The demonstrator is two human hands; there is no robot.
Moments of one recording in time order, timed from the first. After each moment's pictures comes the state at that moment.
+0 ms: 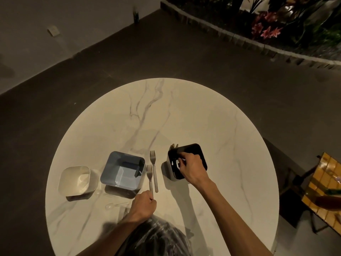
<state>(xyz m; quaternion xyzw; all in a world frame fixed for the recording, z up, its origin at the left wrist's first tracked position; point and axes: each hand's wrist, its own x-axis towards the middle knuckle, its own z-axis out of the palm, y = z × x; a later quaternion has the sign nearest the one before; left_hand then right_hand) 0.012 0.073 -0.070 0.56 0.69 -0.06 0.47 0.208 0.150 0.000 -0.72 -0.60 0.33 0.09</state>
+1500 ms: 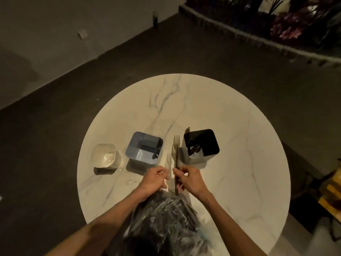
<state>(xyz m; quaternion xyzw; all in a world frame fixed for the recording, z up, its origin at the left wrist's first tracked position) -0.018 0.056 -0.004 0.44 0.64 0.15 0.61 0.151 0.050 -0.019 -0.67 -0.49 0.52 0.19</state>
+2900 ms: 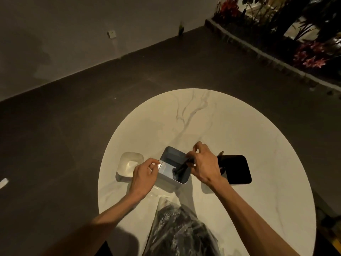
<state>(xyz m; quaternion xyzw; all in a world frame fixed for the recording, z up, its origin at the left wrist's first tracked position) -0.136 0.097 0.002 0.50 0.70 0.31 0.40 0.090 0.168 0.019 -0.58 -0.81 0.11 0.03</state>
